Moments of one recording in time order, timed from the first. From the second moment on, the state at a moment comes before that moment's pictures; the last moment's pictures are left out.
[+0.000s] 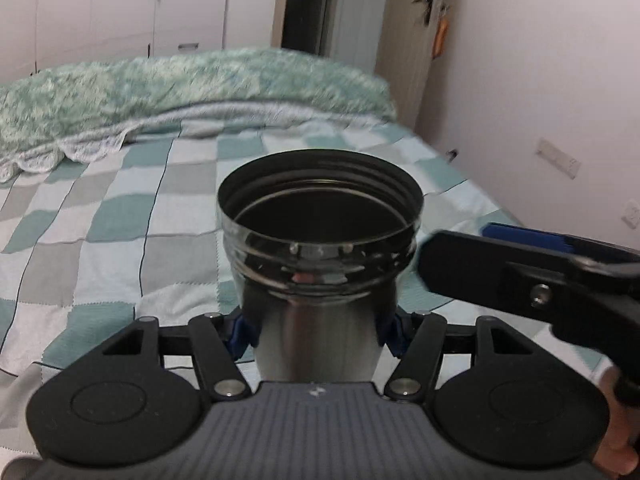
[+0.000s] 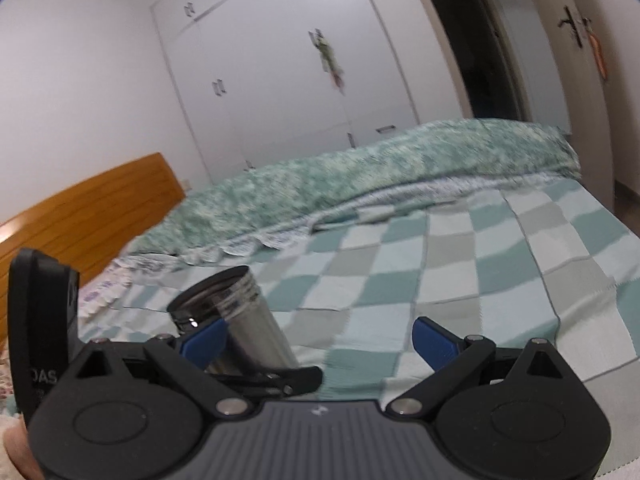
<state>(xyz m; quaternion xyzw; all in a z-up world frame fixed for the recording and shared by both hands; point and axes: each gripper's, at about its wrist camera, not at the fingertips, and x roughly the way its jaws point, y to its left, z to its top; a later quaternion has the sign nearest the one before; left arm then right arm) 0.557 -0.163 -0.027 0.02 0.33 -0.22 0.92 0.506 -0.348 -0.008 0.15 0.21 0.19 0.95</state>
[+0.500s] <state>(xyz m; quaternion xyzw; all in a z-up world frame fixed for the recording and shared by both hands) 0.463 -0.124 0.005 0.01 0.30 -0.31 0.90 0.456 -0.288 0.046 0.15 0.24 0.35 0.89</state>
